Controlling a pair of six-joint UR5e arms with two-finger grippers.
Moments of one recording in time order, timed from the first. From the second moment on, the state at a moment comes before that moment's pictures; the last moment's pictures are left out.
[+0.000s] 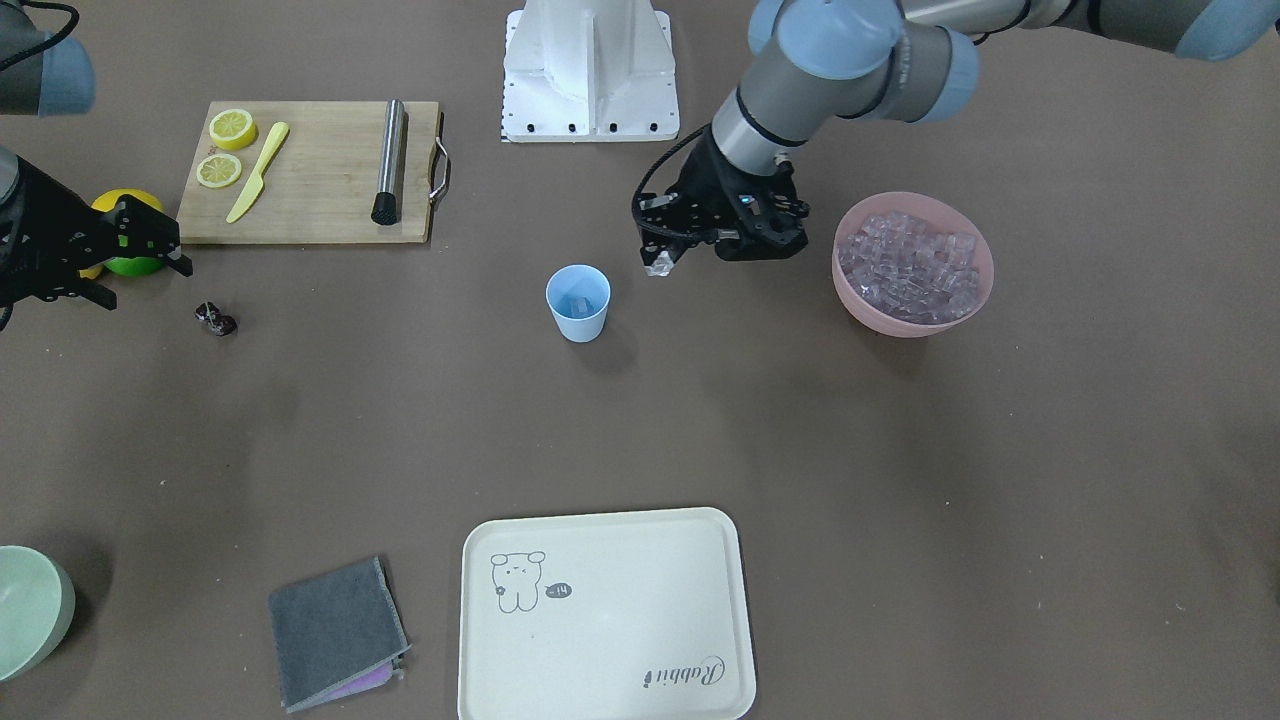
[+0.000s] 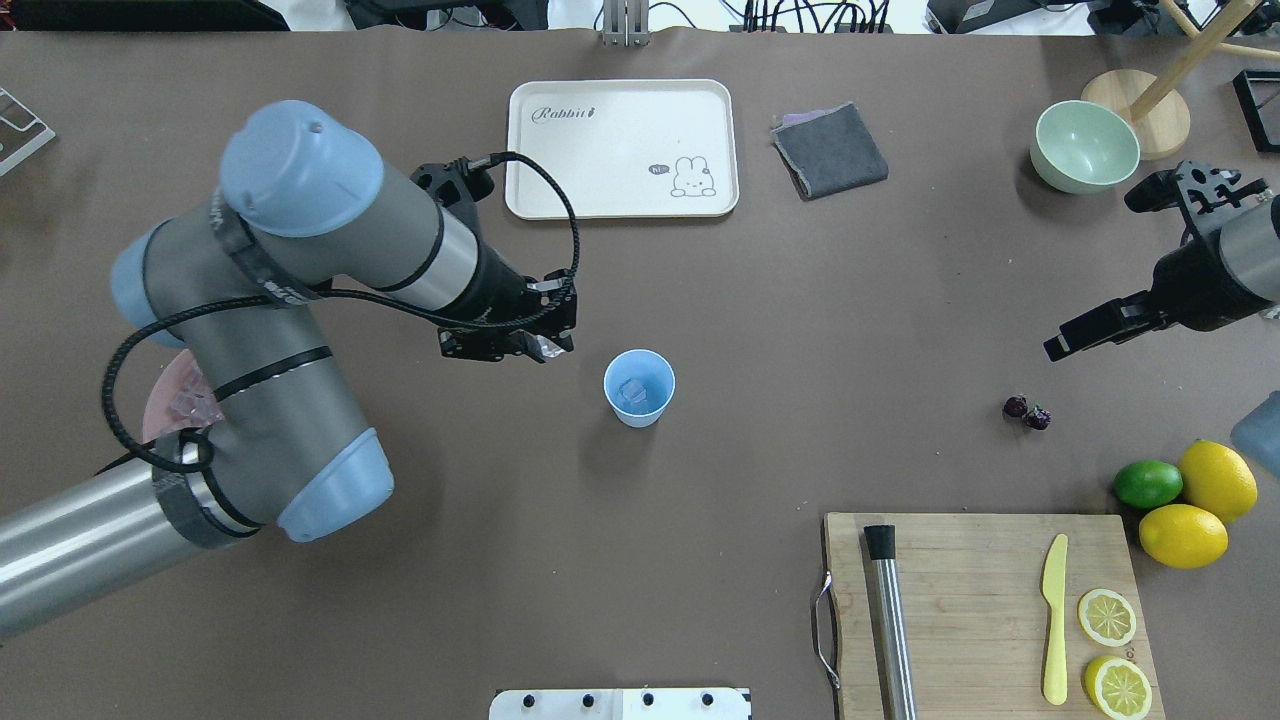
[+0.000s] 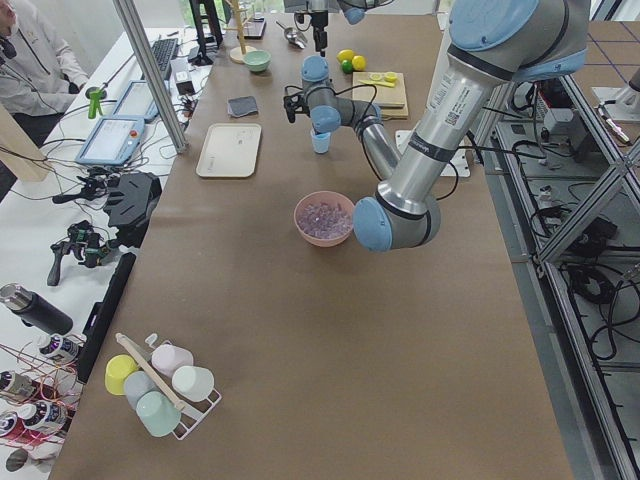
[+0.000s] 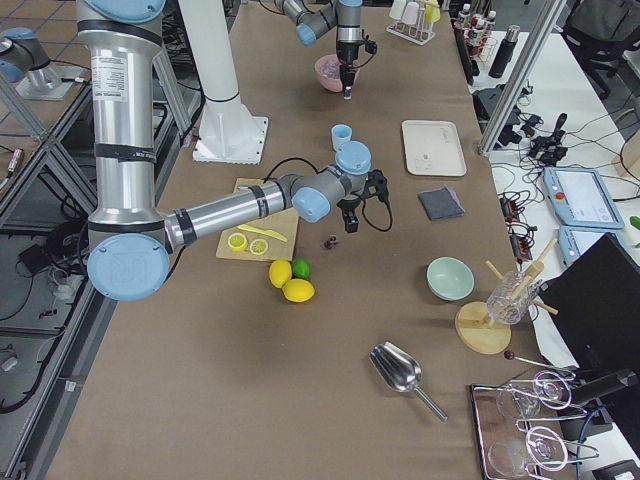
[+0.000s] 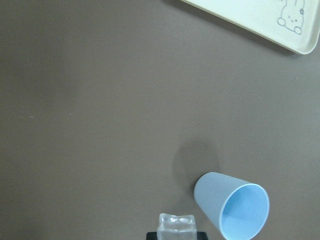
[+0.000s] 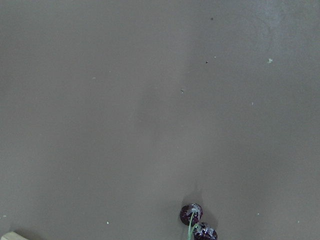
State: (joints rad) left arm -0.62 -2.22 -1.75 -1.85 -2.09 -1.57; right arm 1.01 -1.59 1.87 -1.18 2.36 0.56
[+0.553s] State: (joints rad) left arm -0.55 -2.34 -1.61 -1.86 -1.98 -1.59; right arm 0.93 -1.59 1.87 -1.18 2.28 0.59
